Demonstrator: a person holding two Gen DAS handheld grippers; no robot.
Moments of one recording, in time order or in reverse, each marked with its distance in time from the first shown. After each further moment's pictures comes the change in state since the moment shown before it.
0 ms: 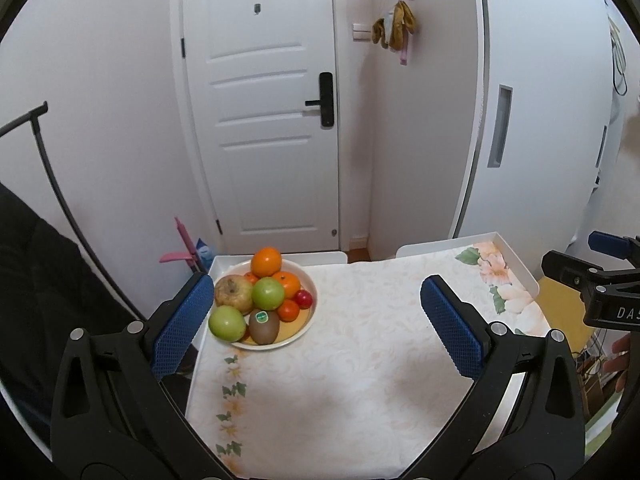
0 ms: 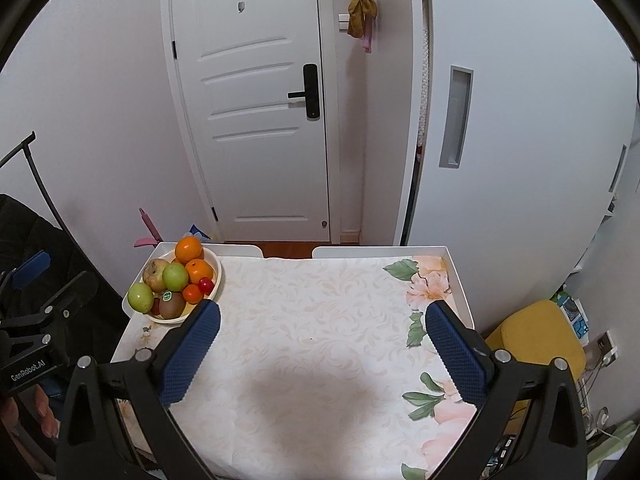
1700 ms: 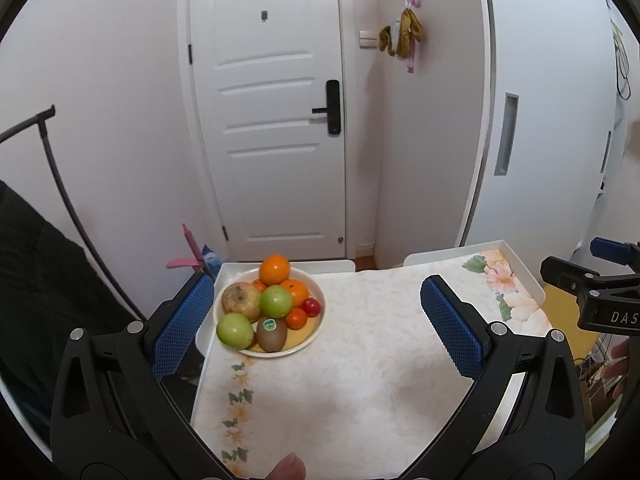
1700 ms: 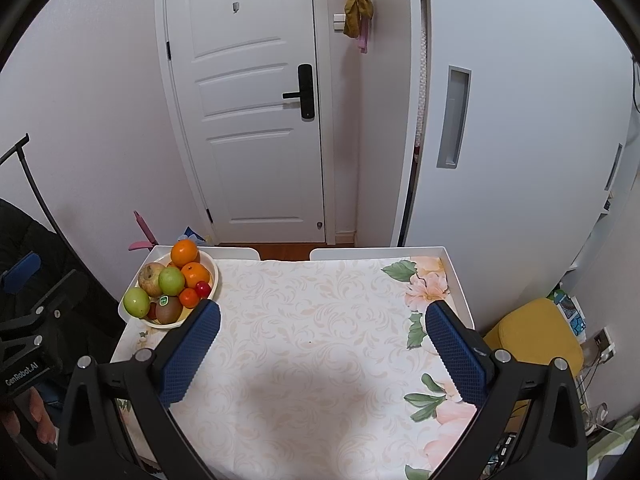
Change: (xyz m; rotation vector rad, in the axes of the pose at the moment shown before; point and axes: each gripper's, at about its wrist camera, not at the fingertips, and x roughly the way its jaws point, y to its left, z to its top) left arm -0.002 0.003 0.005 -0.011 -0.028 0.025; right arm 0.004 -0.004 0.006 0.003 0.000 -0.010
